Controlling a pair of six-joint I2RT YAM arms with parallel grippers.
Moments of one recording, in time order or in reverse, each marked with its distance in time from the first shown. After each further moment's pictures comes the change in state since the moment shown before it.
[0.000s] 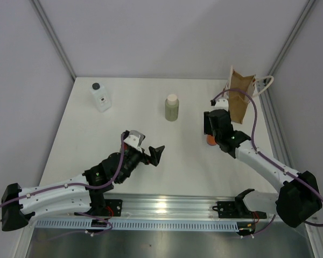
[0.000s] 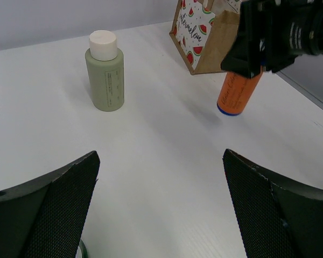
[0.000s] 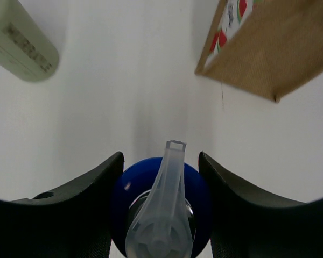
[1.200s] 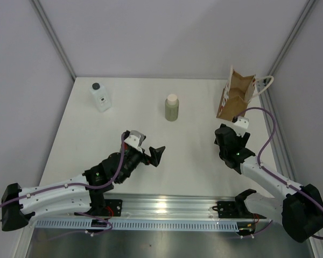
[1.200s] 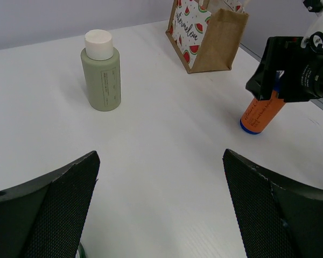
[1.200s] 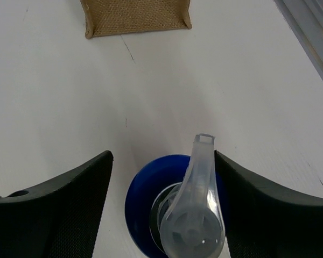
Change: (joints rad) left arm 0.000 0.001 0.000 0.000 0.015 -0.003; right arm -0.037 -0.148 -0.265 0.034 0.309 0.317
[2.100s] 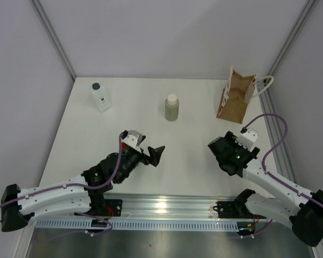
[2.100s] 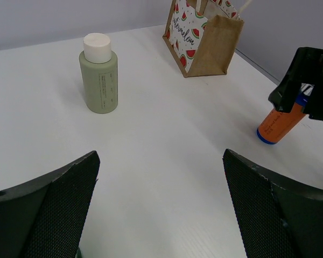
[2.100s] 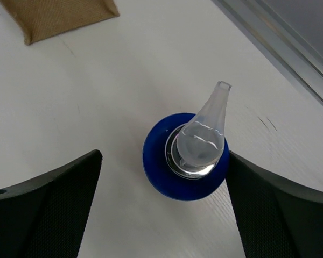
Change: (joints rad) left arm 0.000 -0.018 0.000 -0.001 0.004 -0.012; right arm 0.188 -0.070 0.109 -0.667 0.278 0.602
